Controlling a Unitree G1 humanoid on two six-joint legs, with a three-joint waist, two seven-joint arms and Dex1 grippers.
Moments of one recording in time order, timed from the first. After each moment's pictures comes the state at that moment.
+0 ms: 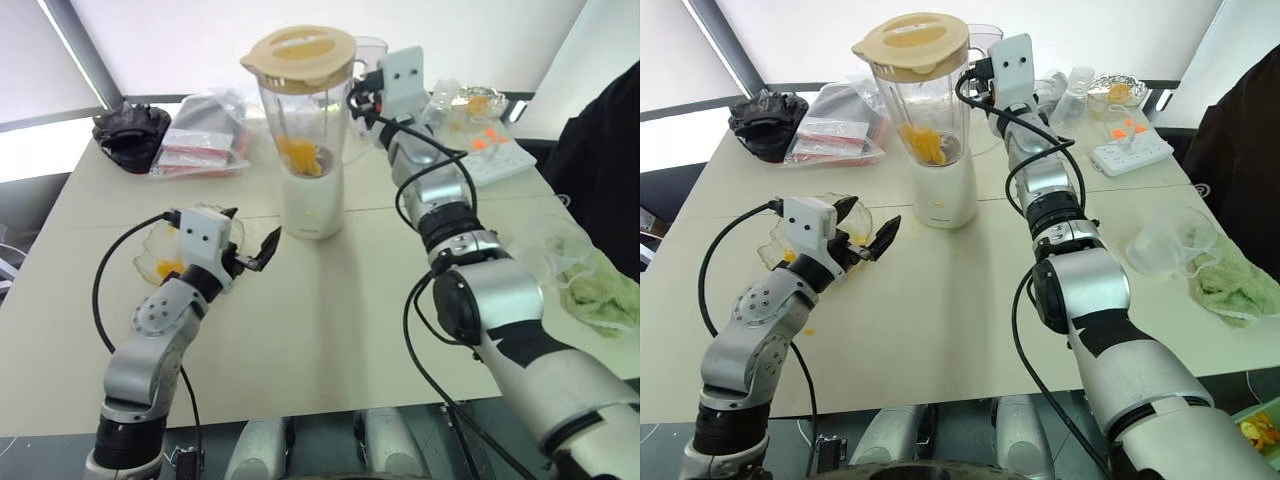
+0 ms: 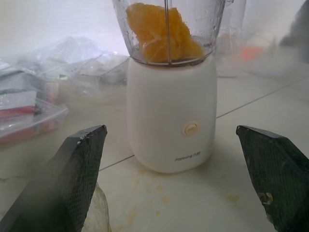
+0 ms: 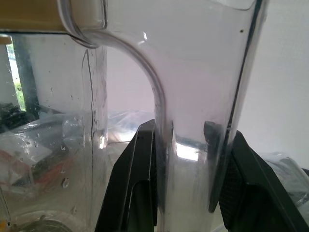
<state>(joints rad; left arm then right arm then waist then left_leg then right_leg) -0.14 0.33 0.06 -0.51 -0.31 0.51 -0.30 -1.30 -0.16 -0.06 1.09 0.03 -0.14 0.13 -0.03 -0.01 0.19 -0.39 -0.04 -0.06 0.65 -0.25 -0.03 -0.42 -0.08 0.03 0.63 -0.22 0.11</state>
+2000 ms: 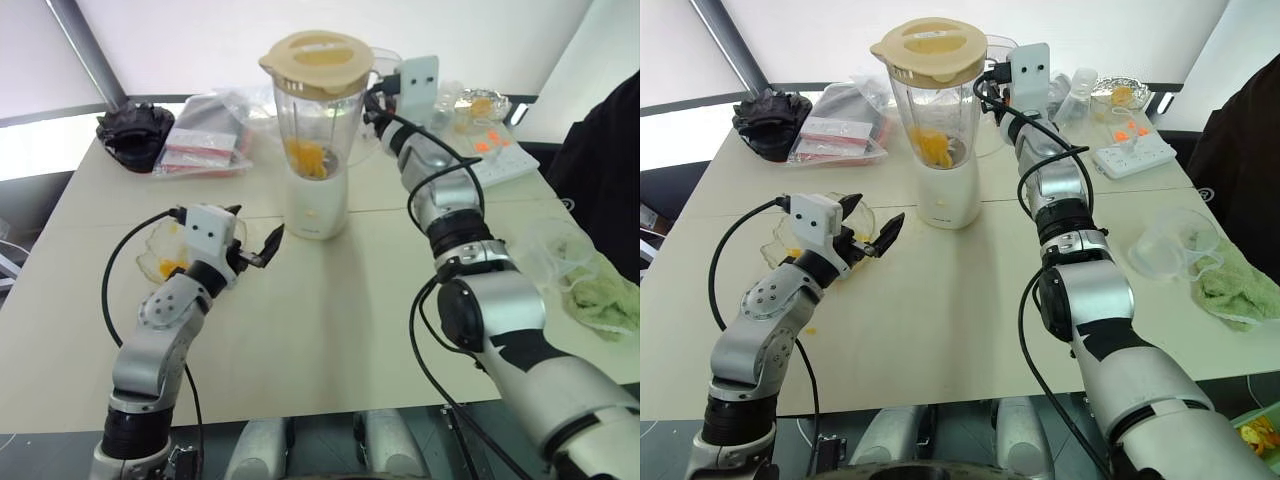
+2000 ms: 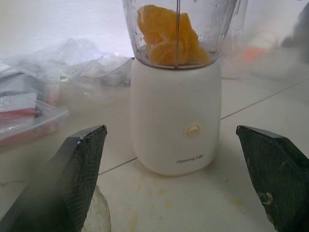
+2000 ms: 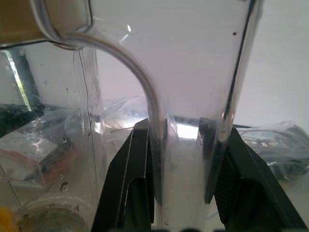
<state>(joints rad) -0.17 0.31 0.05 -0.46 -0.28 0.49 -0.32 -1.24 -0.17 -0.12 0.98 0.10 0.01 0.19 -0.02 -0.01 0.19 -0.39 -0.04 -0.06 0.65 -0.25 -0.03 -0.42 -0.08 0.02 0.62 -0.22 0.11</state>
